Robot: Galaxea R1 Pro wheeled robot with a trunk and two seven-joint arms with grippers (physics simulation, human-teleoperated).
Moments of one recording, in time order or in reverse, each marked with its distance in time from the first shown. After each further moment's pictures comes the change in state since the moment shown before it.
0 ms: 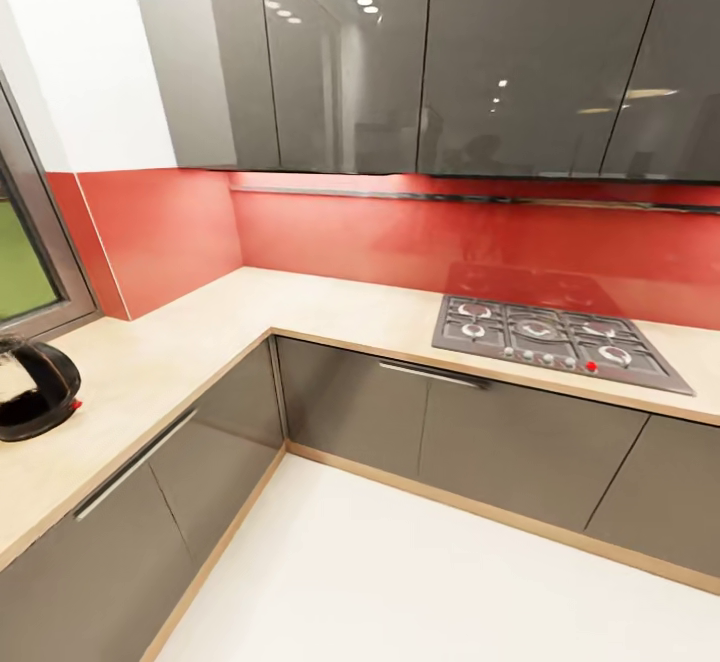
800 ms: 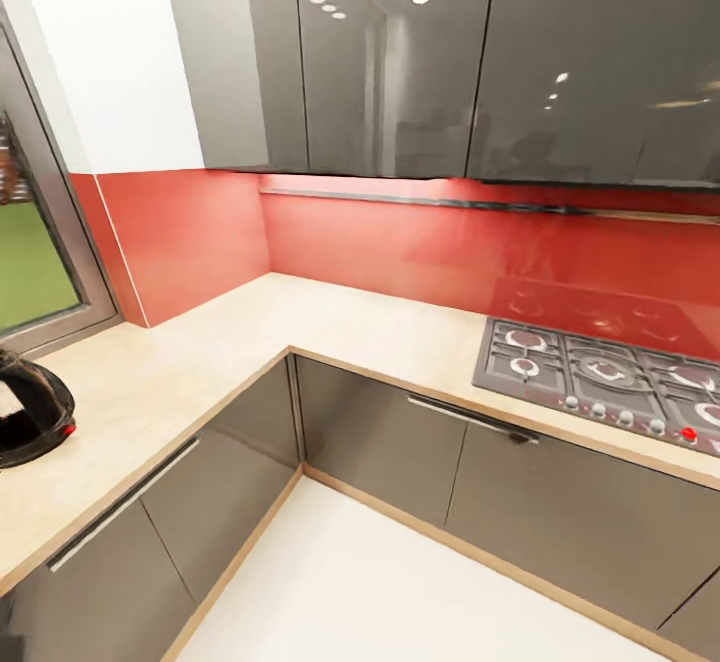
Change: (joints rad) left arm 0.000 0.002 0.002 0.000 0.004 -0.004 0.001; right arm -0.001 0.000 0.000 0.000 0.000 0.000 0.000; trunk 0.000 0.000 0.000
